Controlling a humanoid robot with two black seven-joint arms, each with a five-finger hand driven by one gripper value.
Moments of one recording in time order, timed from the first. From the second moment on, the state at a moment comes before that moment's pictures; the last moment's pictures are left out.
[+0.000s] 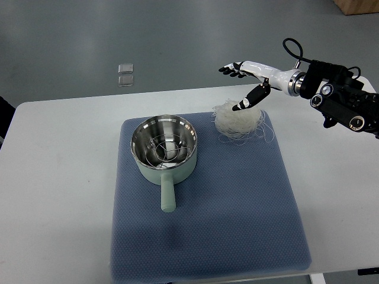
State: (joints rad) left arm -0.08 0.00 -0.05 -0.15 0.01 -0.02 0.17; right arm 1.09 -0.34 0.25 0.73 -1.14 0.18 0.25
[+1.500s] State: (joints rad) left arm -0.08 0.00 -0.05 -0.15 0.01 -0.02 0.17; right arm 1.31 -0.23 0.07 0.69 -1.16 -0.01 0.20
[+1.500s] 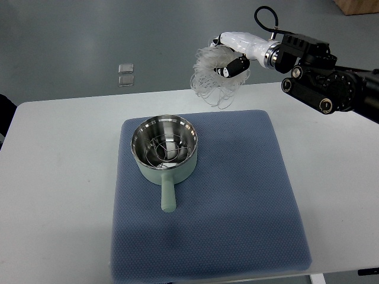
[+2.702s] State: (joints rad) left arm -0.08 0.00 -0.04 -0.15 0.01 -0.02 0.17; right arm 1.23 -0.21 0.25 0.88 -1.08 0.08 0.29
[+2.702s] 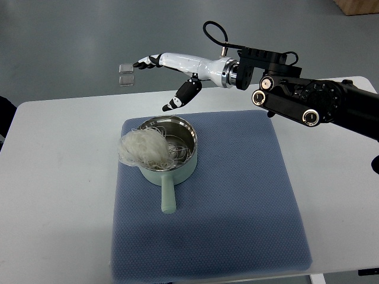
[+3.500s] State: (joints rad) left arm -0.08 0.00 -0.05 -0.15 0.01 -0.02 0.17; right arm 0.84 -0.28 0.71 0.65 -0.37 -0.02 0.14
